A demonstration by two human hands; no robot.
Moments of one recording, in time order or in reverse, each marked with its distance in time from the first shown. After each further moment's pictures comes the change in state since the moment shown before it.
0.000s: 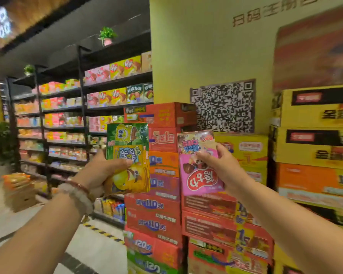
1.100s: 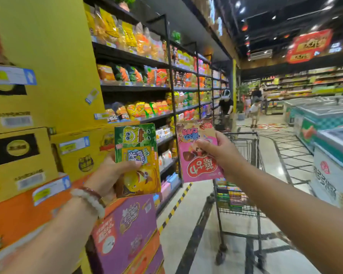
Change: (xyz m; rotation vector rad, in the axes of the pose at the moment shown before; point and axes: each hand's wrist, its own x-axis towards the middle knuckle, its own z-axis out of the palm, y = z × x) left_hand -0.045 -0.113 0.821 -0.434 -1.461 -0.201; right_hand -0.336 -0.163 -0.547 -0.529 1.369 -0.179
